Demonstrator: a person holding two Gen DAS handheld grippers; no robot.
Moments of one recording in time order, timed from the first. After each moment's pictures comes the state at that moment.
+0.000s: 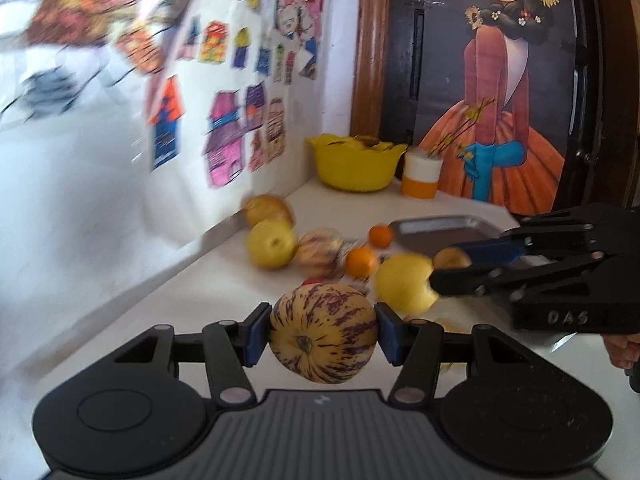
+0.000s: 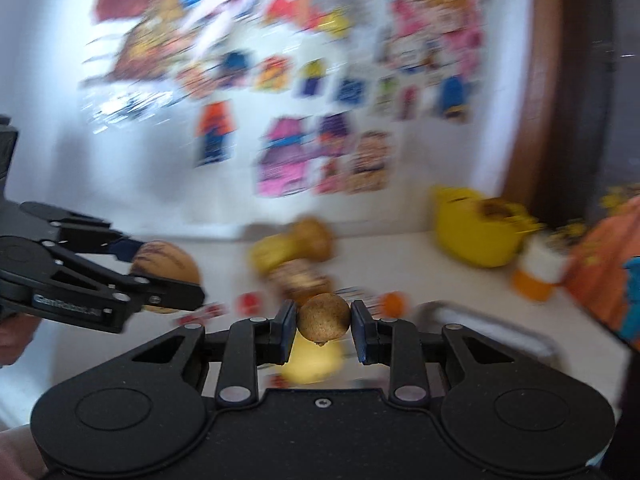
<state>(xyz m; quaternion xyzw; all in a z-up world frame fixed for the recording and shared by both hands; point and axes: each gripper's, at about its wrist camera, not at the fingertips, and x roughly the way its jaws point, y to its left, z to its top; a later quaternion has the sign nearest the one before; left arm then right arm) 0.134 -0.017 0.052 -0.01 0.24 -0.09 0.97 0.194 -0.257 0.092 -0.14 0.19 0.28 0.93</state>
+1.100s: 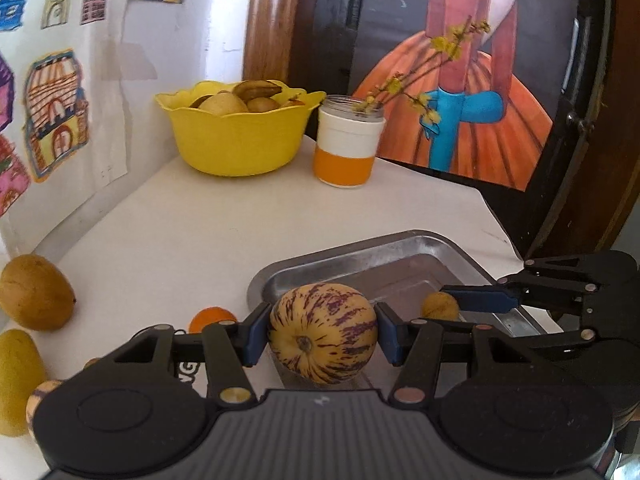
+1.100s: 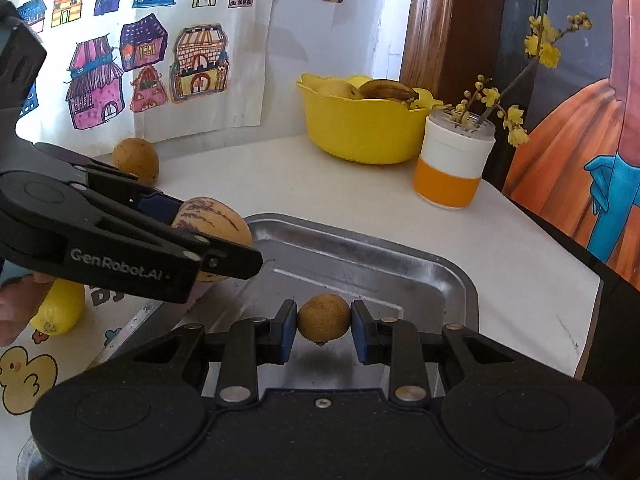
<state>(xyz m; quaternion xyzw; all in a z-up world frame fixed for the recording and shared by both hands) 0.354 -0.172 0.032 0.00 0.34 -0.17 0.93 0.335 -0.339 0.024 -0.12 0.32 0.22 0.91</state>
